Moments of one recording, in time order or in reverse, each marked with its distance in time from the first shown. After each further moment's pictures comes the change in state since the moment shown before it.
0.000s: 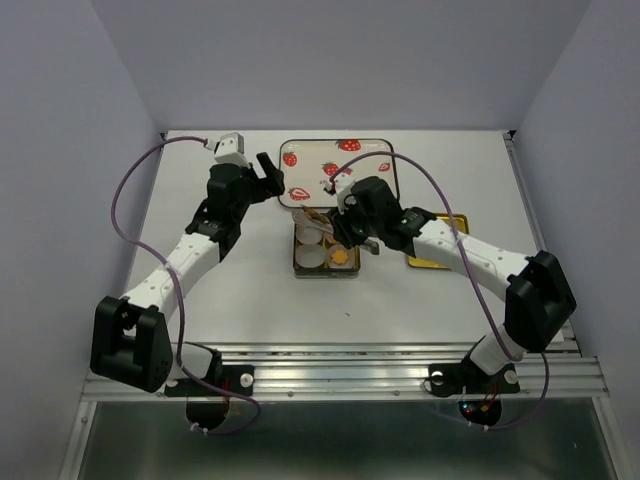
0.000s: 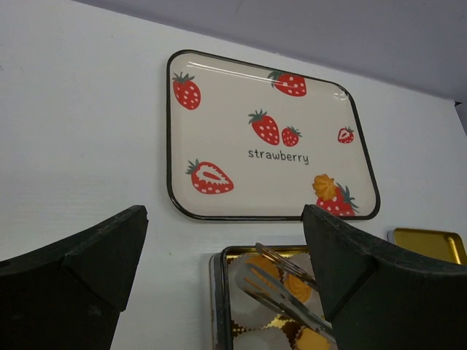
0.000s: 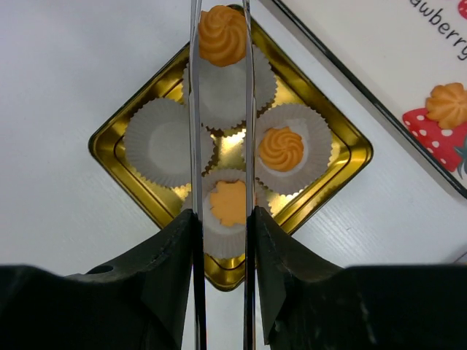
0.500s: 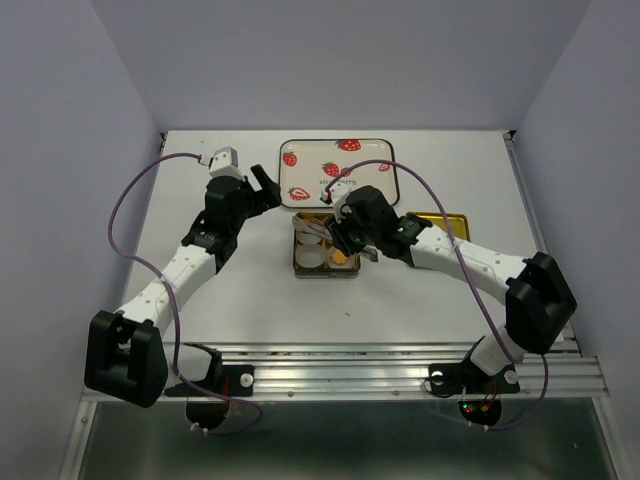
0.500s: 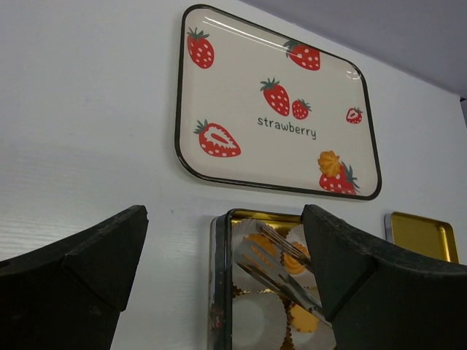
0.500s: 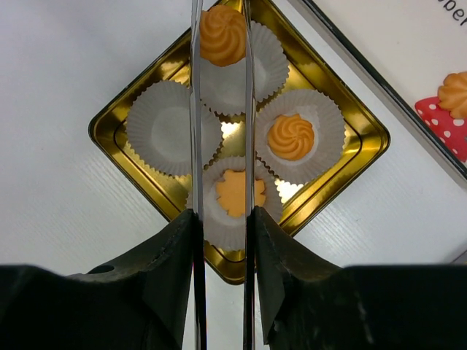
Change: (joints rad) left arm 0.000 -0.094 -0.102 -0.076 -0.022 -0.101; right arm 0.075 -0.019 -0.052 0.019 0.040 0.000
